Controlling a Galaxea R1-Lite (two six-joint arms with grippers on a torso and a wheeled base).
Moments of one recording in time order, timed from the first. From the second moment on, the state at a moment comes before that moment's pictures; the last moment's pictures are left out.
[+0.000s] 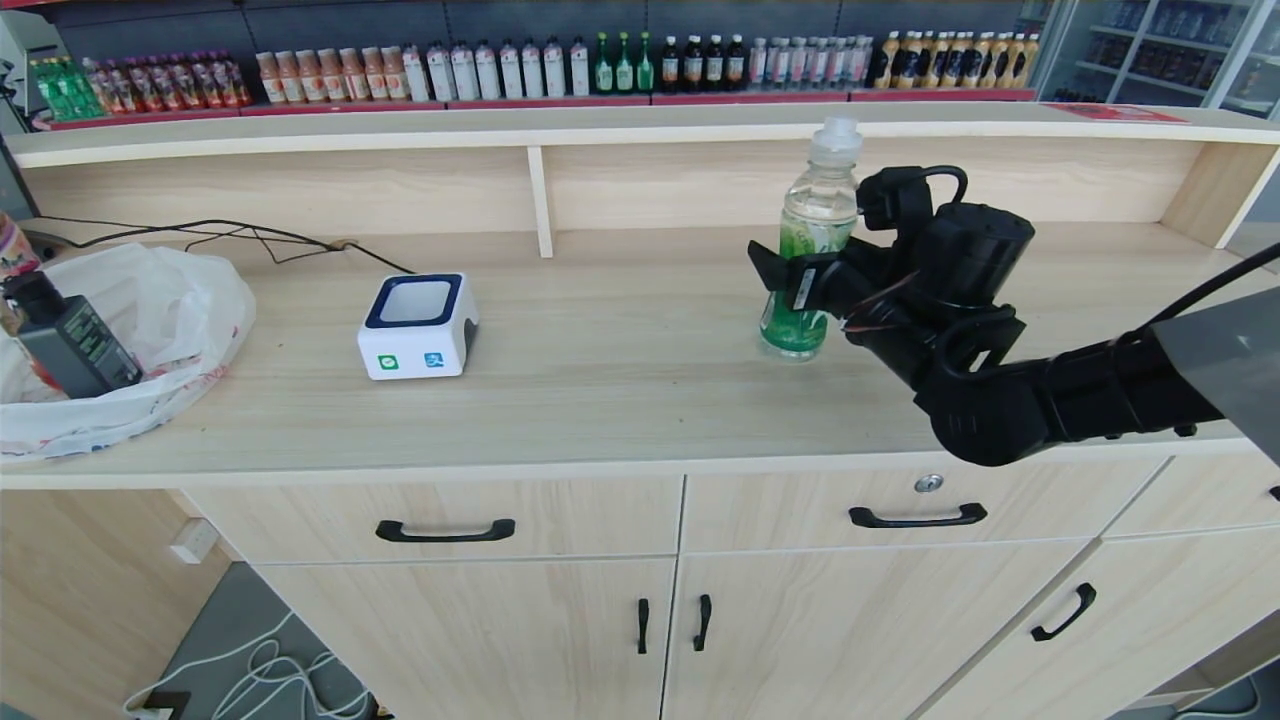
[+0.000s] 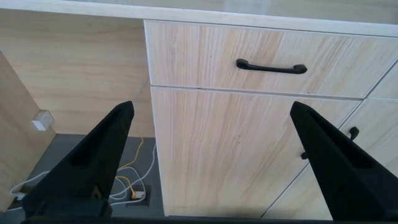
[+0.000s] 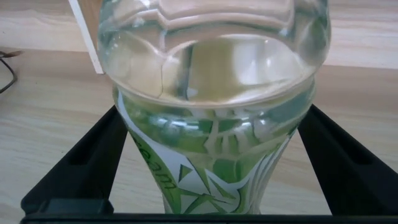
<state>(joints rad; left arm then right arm) 0.00 0.00 0.00 -0.01 0.00 0.00 0.38 2.10 -1.35 -0.98 -0.08 -0.02</state>
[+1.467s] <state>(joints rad) 0.00 0.00 0.00 0.00 0.00 -0.01 0.41 1.93 -1.15 -1.02 -0.09 -0.08</state>
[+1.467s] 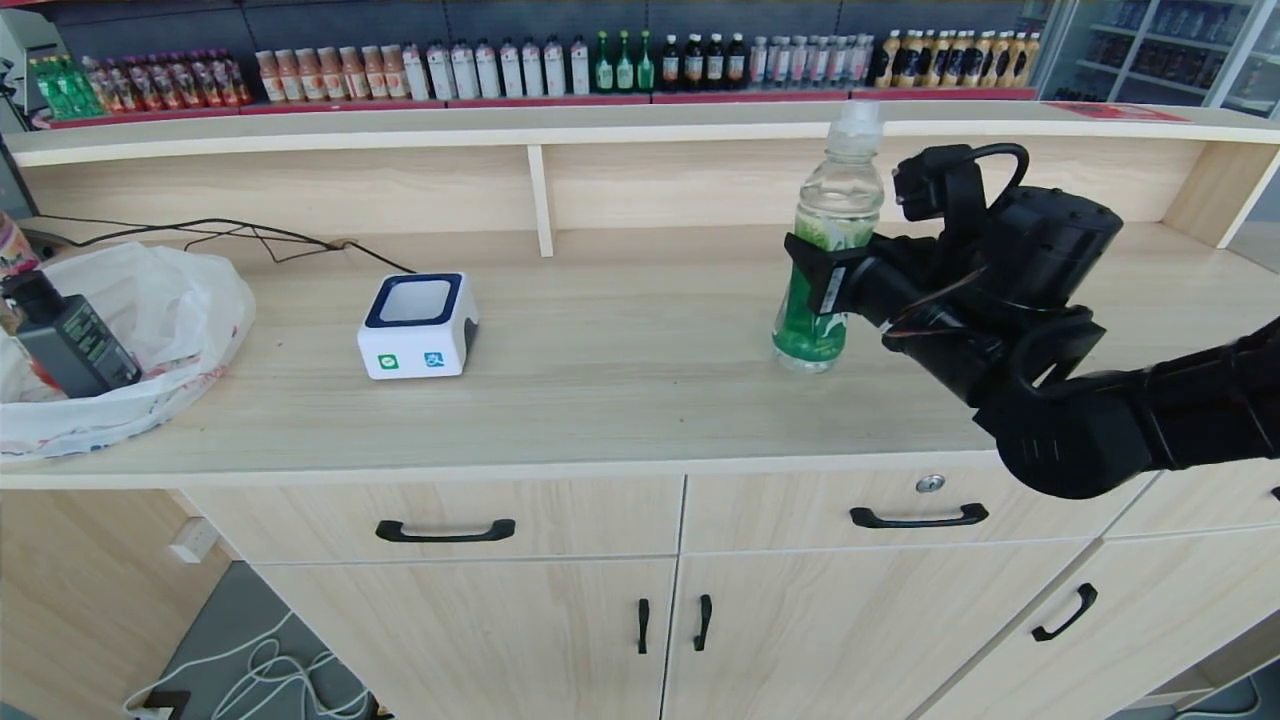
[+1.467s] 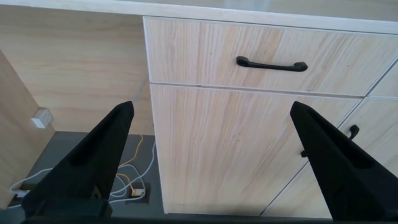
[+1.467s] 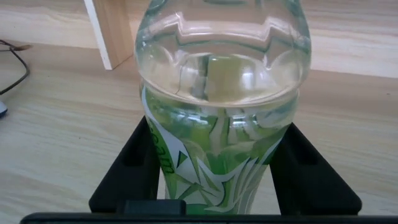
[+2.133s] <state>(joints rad) 0.00 0.00 0.00 0.00 0.00 -0.01 0.43 1.61 -0.95 -1.02 -0.09 -0.15</state>
